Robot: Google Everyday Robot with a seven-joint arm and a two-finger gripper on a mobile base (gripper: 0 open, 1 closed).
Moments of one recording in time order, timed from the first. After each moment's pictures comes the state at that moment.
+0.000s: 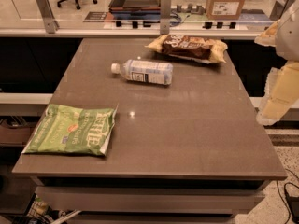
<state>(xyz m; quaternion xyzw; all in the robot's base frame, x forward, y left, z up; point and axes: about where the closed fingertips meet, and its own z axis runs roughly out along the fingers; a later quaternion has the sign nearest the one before) 0.438 -0.214 0.986 -0.60 0.78 -0.05 0.17</state>
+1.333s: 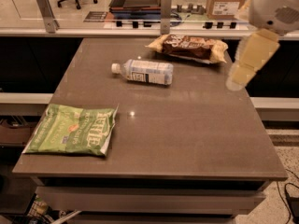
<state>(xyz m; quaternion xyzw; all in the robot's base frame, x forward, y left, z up) 0.496 -0.180 1.011 -0.59 0.78 -0.03 0.22</state>
